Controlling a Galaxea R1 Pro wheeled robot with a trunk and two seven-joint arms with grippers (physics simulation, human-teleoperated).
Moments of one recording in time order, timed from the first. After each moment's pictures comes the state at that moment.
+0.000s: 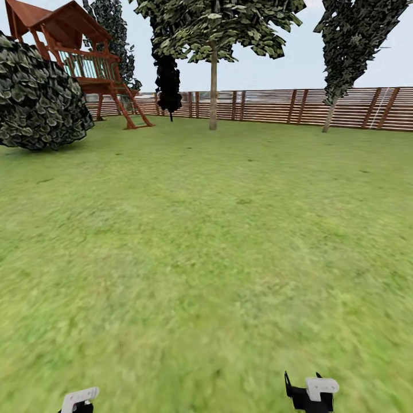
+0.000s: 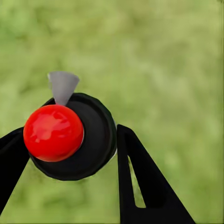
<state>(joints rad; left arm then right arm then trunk) -0.40 0.18 0.76 -0.11 -0.52 -0.35 -0.11 -0.41 -0.08 -0.32 -0.03 0.36 -0.78 -0.12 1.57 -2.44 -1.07</state>
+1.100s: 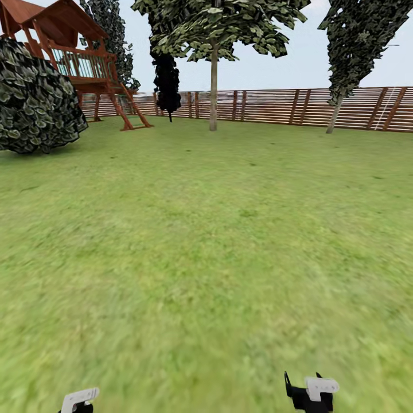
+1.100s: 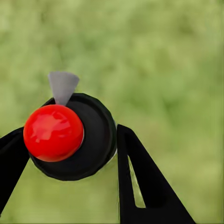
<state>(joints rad) -0.40 0.18 0.76 -0.11 -0.52 -0.35 -0.11 -0.41 -0.08 -0.32 -0.03 0.36 -0.78 -0.12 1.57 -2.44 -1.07</state>
